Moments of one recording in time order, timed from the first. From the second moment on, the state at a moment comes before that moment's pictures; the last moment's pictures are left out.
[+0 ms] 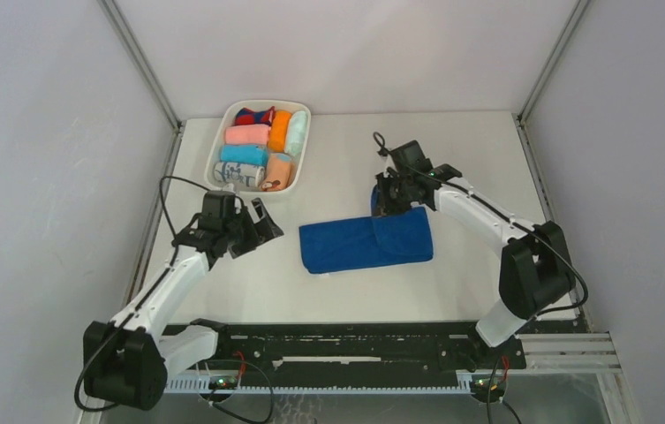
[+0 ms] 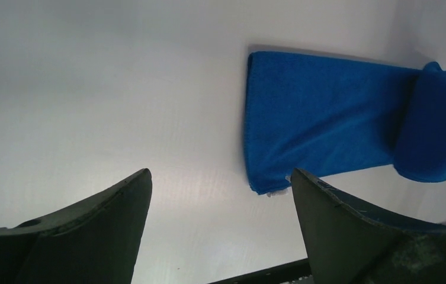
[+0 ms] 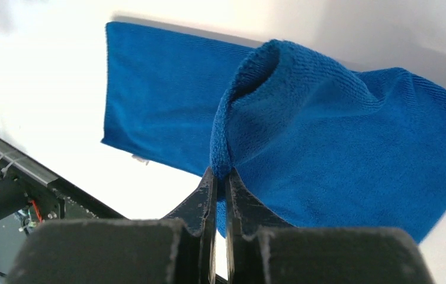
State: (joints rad) left arm -0.21 1.04 0.71 -0.52 0.13 -0.62; right arm 0.47 1.59 1.25 -0.63 -0.25 0.37
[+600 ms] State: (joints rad) left arm -0.31 1.42 0.68 -0.21 0.27 -0.79; right arm 0.67 1.80 1.36 -0.58 -0.30 0.49
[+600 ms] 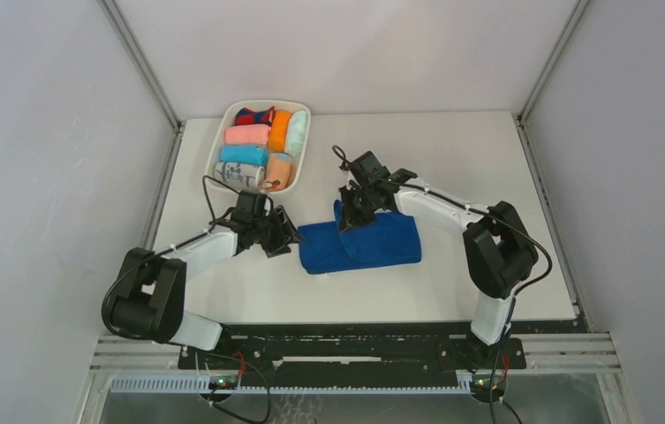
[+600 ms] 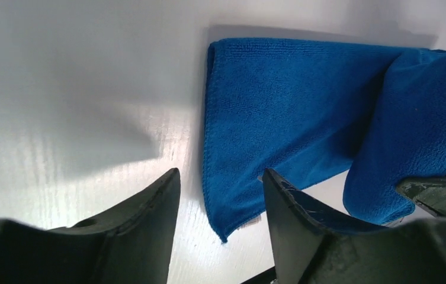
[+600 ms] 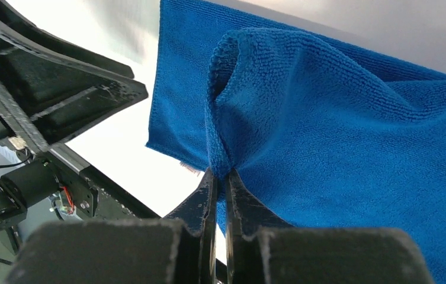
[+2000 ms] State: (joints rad) left arm -0.40 1.48 0.62 -0.09 0.22 -0.86; right arm 0.82 2.02 1.52 -0.59 -0.29 0.65
